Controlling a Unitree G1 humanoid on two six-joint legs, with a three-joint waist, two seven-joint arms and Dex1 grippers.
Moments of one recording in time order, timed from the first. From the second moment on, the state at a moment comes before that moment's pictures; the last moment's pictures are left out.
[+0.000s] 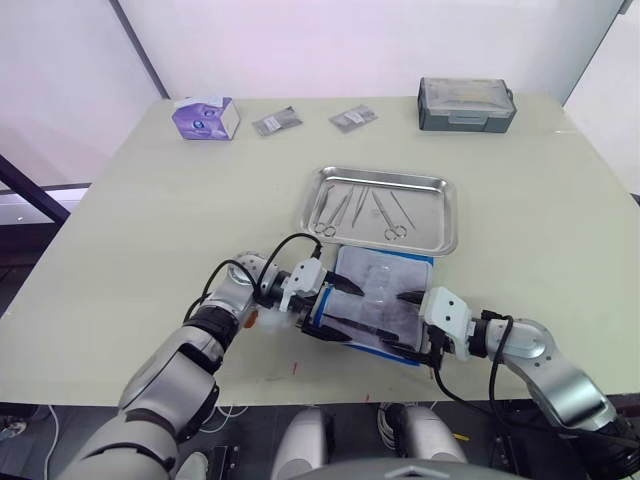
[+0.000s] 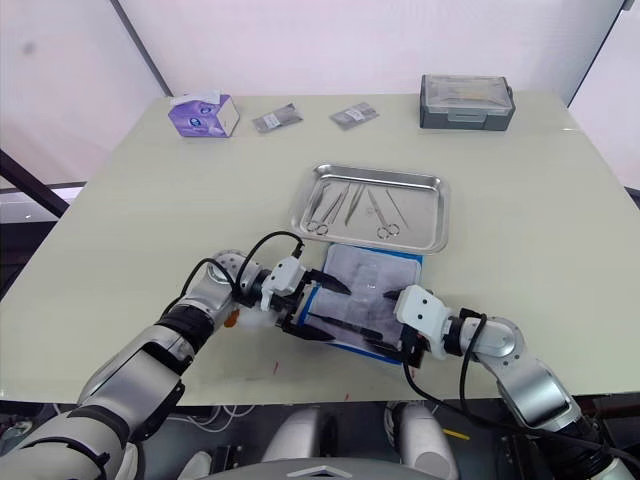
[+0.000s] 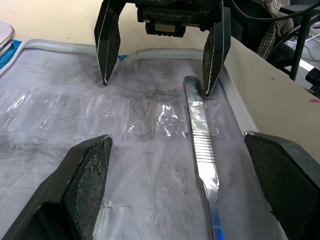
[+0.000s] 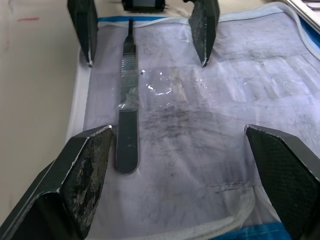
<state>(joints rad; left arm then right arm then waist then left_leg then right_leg) -0.69 0.51 -0.60 0.84 -0.48 -0.47 -1.57 -0.04 -0.58 0.32 -0.36 0.12 0.31 0.80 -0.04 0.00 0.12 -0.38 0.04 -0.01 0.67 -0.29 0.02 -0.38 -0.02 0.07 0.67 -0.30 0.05</state>
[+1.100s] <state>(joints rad) -0.69 0.51 -0.60 0.85 -0.48 -0.47 -1.57 -0.11 -0.68 0.34 -0.39 0.13 0.35 0.92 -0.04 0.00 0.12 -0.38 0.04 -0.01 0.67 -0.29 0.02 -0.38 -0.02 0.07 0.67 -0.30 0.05</state>
